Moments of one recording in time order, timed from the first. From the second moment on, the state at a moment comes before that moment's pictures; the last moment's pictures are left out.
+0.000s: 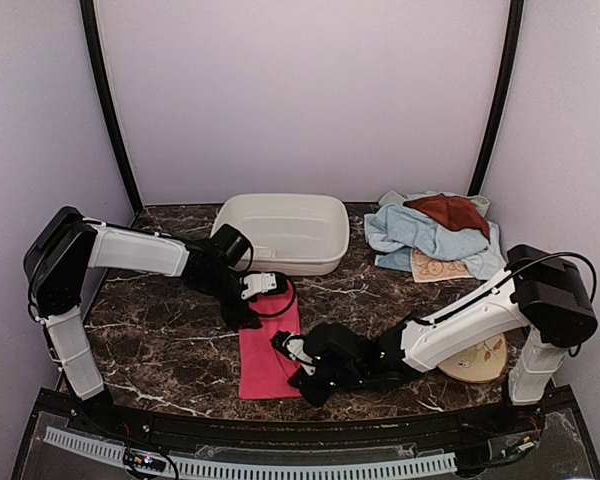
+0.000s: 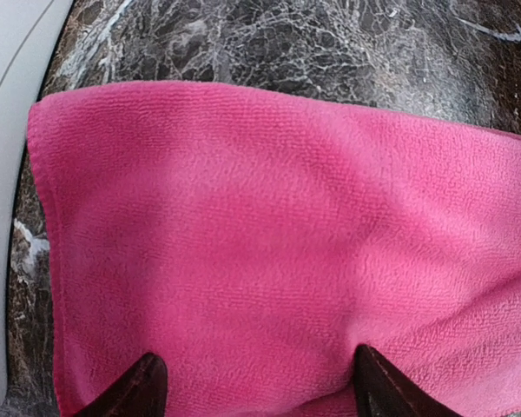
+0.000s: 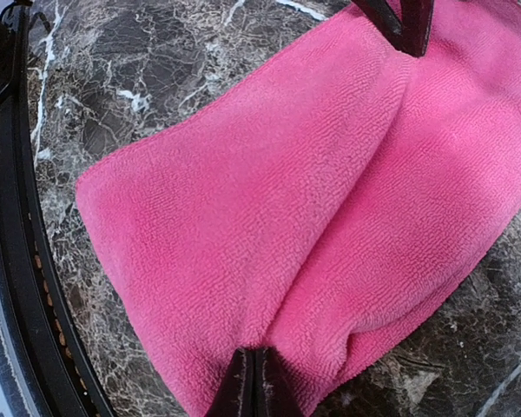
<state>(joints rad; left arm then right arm) -0.67 1.83 1.11 -0.41 0.20 0.68 1.33 1.80 0.87 0.11 0.04 0.32</state>
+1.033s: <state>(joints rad) -0.40 1.35 0.86 -0.47 0.34 0.58 1.50 1.56 0.73 0.15 0.33 -0.41</state>
